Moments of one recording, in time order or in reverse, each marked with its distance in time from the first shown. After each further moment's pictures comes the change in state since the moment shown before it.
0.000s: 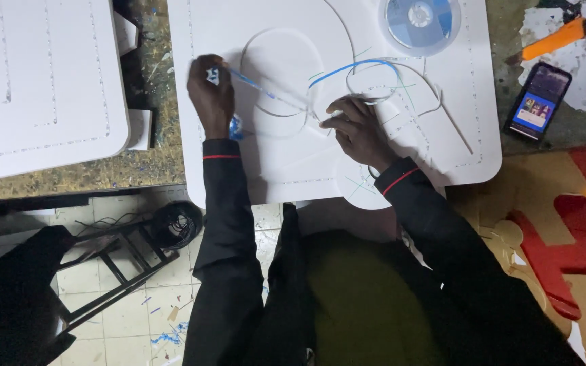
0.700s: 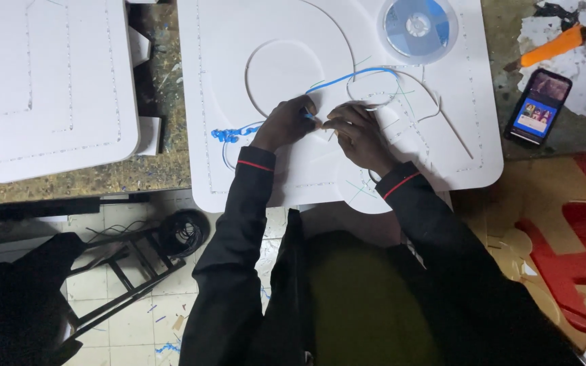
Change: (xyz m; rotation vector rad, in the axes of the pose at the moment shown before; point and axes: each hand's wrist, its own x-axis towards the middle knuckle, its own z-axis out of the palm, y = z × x) left_hand -0.061 0.062 0.063 0.116 -1.052 -0.082; right_hand -0.014 0.019 0.020 -0.069 0.026 0.087
